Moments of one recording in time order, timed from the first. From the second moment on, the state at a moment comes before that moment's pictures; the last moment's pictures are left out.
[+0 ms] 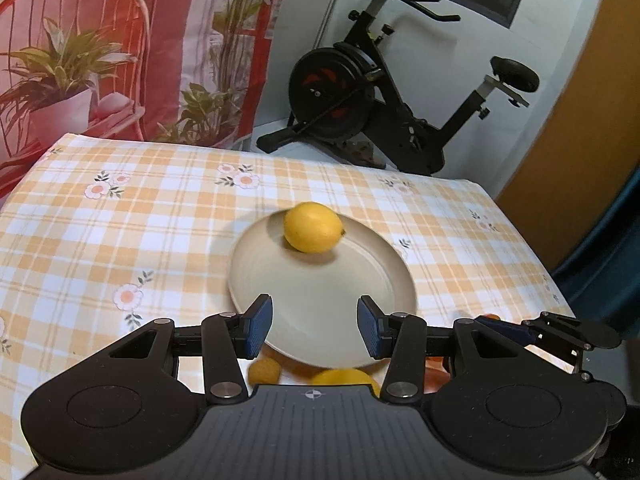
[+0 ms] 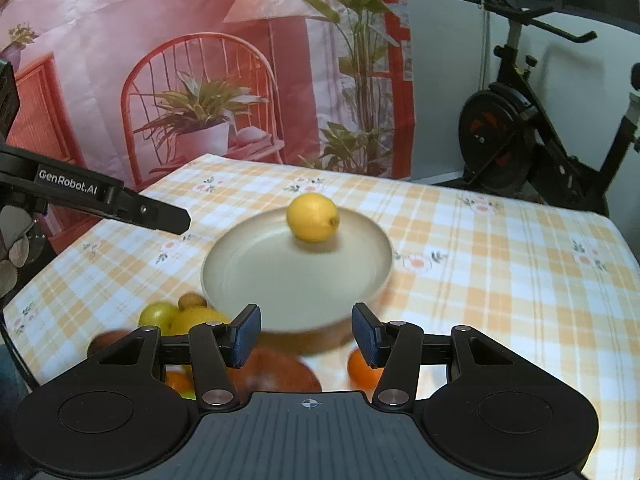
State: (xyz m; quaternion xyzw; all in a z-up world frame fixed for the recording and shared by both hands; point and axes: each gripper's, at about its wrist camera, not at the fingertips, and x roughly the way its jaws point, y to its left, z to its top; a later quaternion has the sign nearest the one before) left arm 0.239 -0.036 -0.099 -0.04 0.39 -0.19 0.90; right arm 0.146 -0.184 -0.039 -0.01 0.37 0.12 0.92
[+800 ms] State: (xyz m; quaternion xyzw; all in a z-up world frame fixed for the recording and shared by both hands) left arm 0.217 -0.058 -0.116 -0.03 0.41 -0.21 0.89; right arm 0.115 -0.181 -0.049 0.03 0.40 0.14 0.91
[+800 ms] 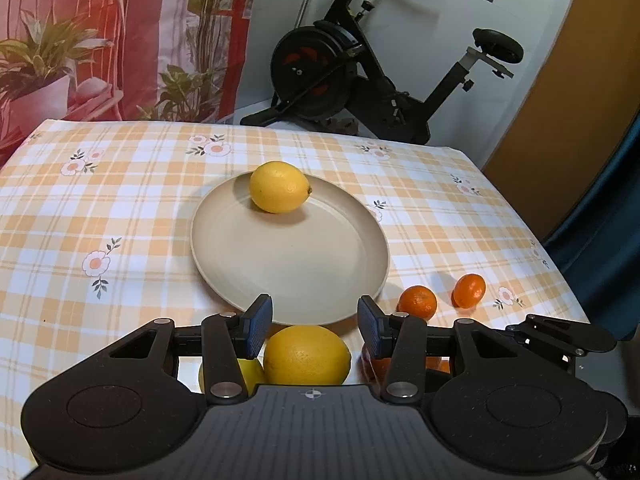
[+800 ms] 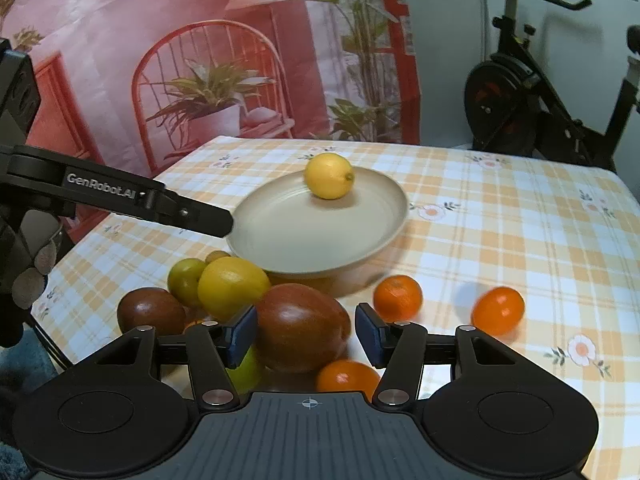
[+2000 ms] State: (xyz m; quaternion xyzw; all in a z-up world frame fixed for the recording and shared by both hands) left arm 0.218 -0.040 -0.122 -0.06 0.41 -0.19 0.89; right arm 0.147 -0.179 -0.070 0.11 0.45 0.14 0.87
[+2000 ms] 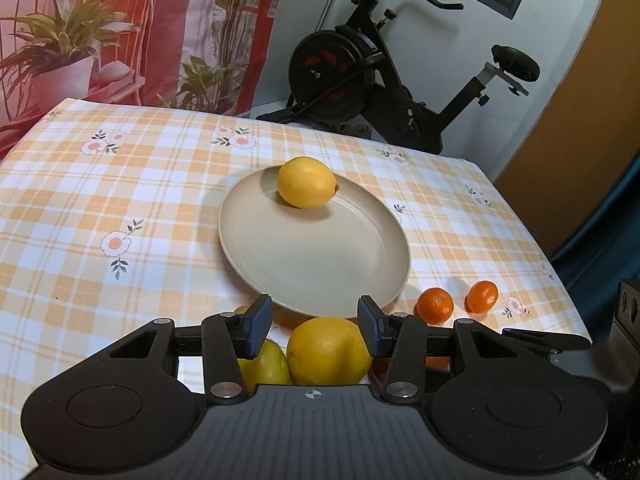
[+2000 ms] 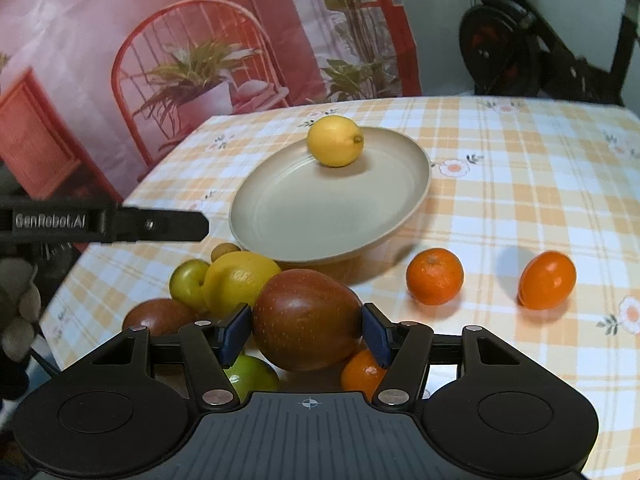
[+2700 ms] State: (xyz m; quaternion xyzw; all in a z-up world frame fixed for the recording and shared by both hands) left arm 0.228 -0.067 -0.138 -0.03 0.44 -0.23 0.87; right arm 0.135 -0.232 -0.059 0.13 0.41 0.09 0.90
